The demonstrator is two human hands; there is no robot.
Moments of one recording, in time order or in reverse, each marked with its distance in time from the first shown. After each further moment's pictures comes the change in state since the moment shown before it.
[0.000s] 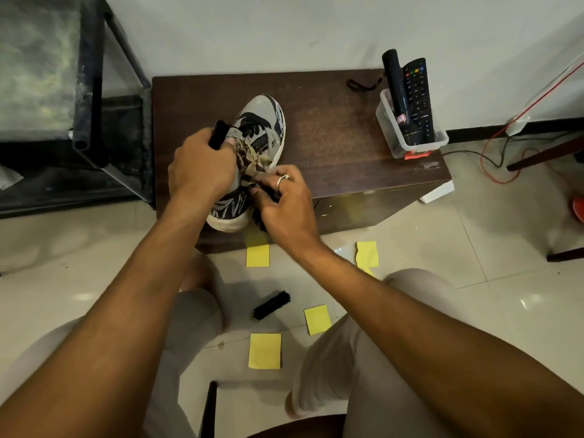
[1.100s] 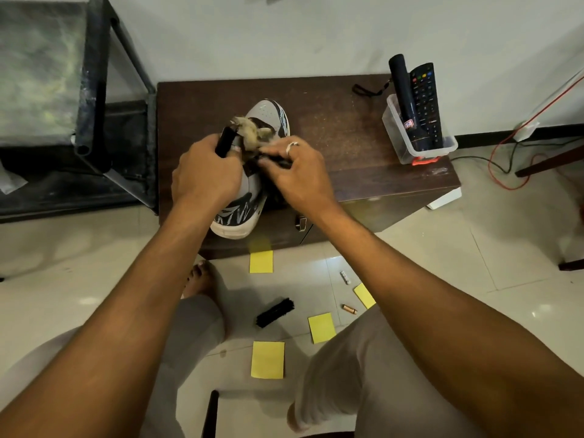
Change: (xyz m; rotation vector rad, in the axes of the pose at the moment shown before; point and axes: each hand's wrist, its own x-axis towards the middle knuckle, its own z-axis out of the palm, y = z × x) left_hand 0.001 -0.001 0.002 0.027 -0.020 0.005; right_hand 0.063 0.003 -0.014 -0.116 0.000 -0.169
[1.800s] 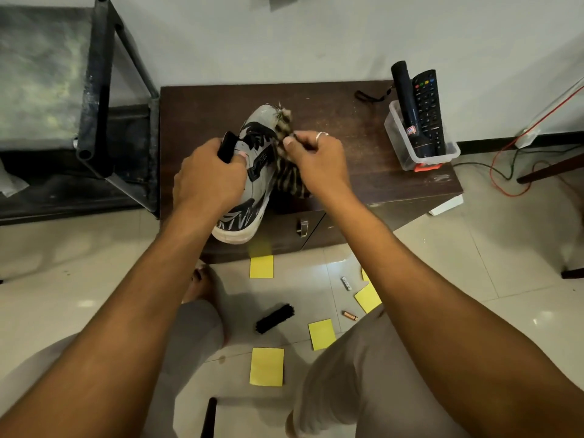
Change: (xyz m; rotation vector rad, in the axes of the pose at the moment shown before) left_hand -0.005 0.003 -0.002 0.021 -0.002 0.034; right_hand 0.026 0.017 -0.015 0.145 0.050 0.315
